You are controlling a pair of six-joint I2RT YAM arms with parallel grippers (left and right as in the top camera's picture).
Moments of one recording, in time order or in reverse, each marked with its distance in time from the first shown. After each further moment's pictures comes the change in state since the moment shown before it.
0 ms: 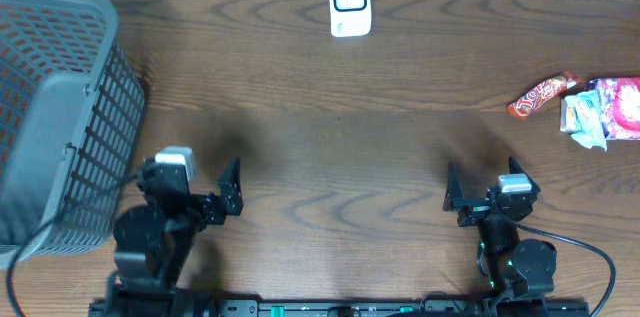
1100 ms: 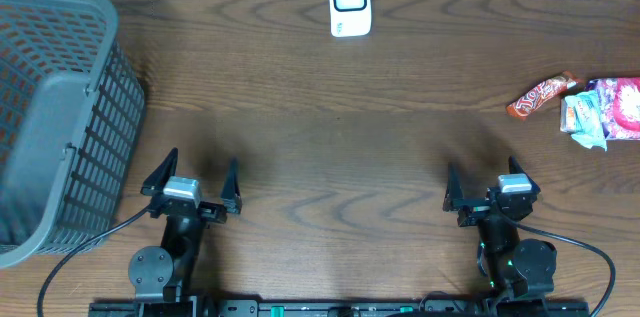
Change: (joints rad) left arm 0.081 -0.291 -0.391 0.465 0.089 0.149; right arm 0.000 0.000 0.000 0.000 0.000 0.000
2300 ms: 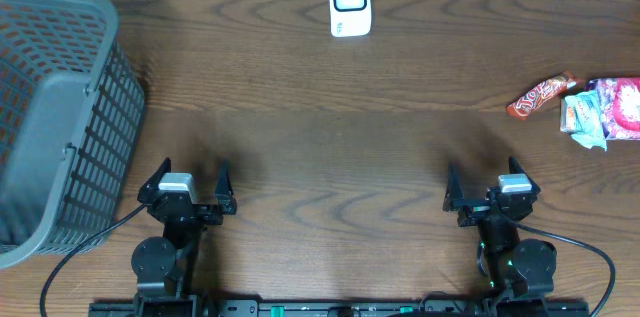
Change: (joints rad) left arm 0.000 -0.001 0.014 -0.177 -0.117 -0.036; right arm 0.000 0.000 0.000 0.000 0.000 0.000
